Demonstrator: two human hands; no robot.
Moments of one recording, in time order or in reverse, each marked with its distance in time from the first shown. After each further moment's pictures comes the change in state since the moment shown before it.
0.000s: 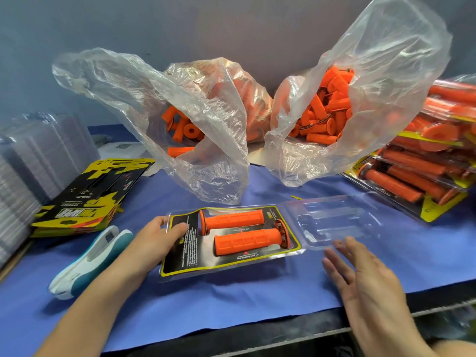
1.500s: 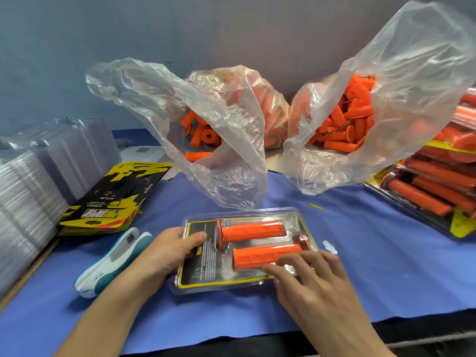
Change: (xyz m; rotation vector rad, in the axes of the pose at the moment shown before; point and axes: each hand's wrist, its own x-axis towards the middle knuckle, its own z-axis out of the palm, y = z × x) left_hand -0.004 -0.004 -0.004 -0.080 -0.133 -0.006; right_hand -0.003 0.048 0.031 -1.391 -0.442 -1.736
